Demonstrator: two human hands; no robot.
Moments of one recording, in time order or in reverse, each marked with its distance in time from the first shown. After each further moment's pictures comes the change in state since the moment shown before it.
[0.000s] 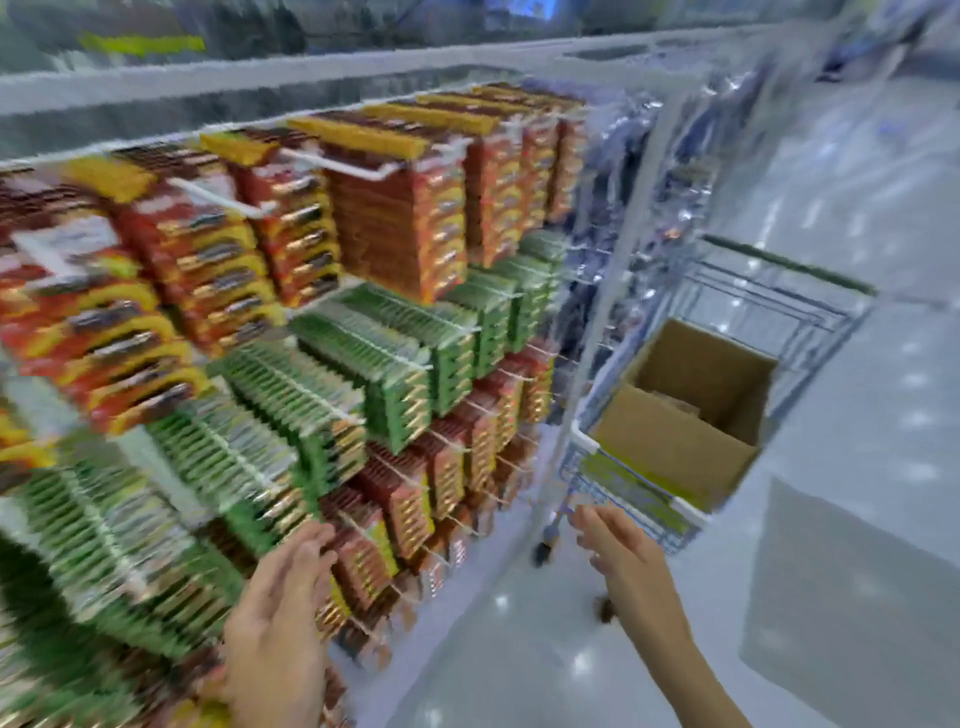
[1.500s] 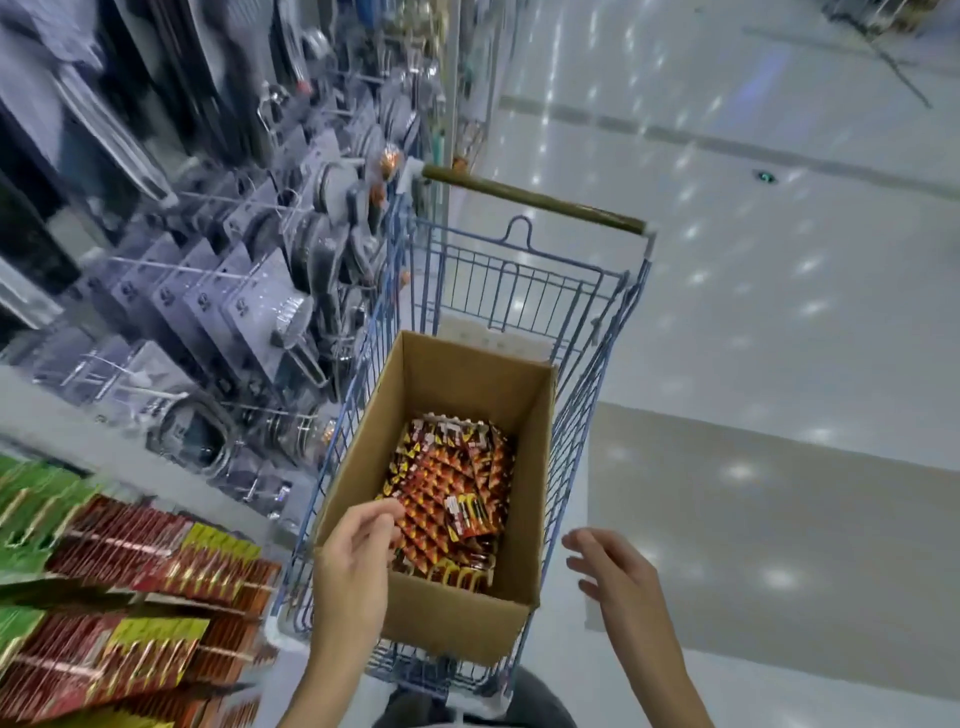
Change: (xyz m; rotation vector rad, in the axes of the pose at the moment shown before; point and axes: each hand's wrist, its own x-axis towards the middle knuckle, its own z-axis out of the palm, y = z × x) left_hand 0.099 -0.186 0.683 0.474 -0.696 -0.231; right_hand 0.428 0.015 -0.353 0.085 0.460 0.385
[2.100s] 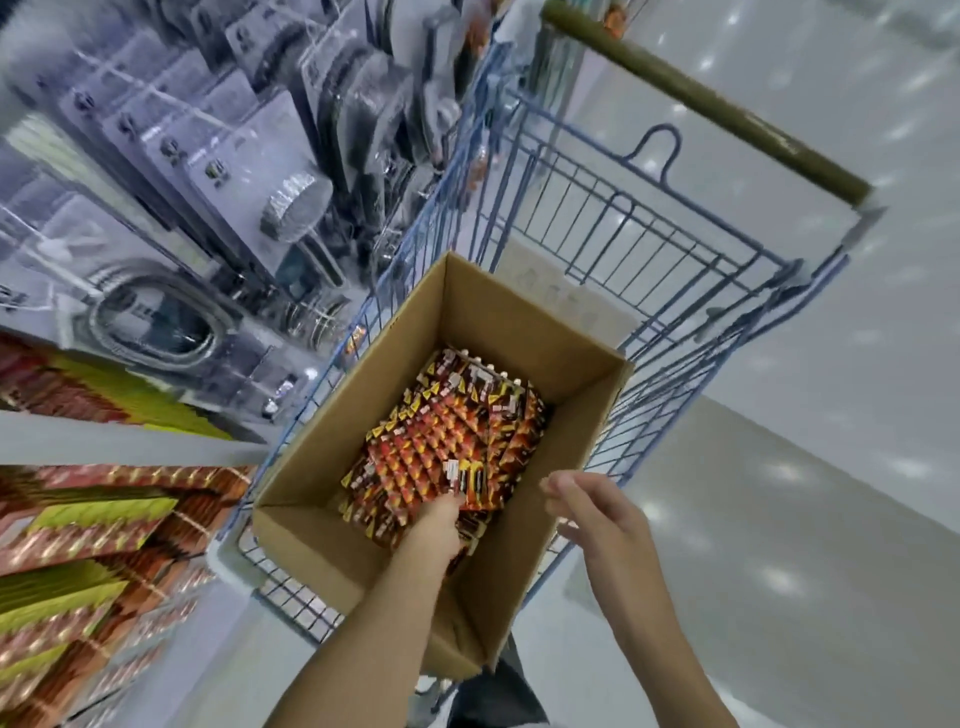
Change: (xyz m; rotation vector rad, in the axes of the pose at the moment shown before) left_hand 0.145 -0.114 0.167 -0.380 0.189 -1.071; right_hand 0.154 -0.049 0.031 -0.252 -0.331 0.022
